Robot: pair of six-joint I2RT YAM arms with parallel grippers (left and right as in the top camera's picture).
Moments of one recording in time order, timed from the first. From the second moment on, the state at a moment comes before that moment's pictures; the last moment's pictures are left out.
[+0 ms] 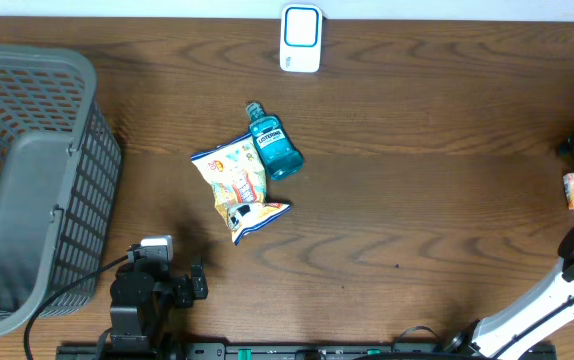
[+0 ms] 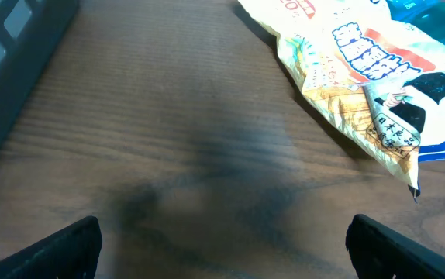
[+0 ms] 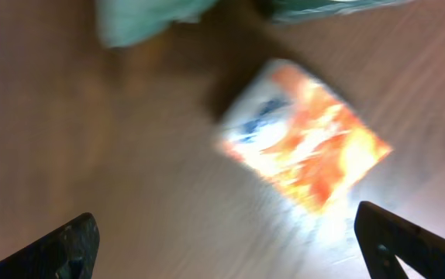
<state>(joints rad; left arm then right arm) -0.05 0.02 0.19 -0.83 0.02 -0.12 -0.66 2.12 1.76 -1.04 -0.01 0.28</state>
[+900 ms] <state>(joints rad) -0.05 0.02 0.19 -0.83 0.02 -0.12 0.46 2.03 1.82 -0.87 -0.01 0.27</state>
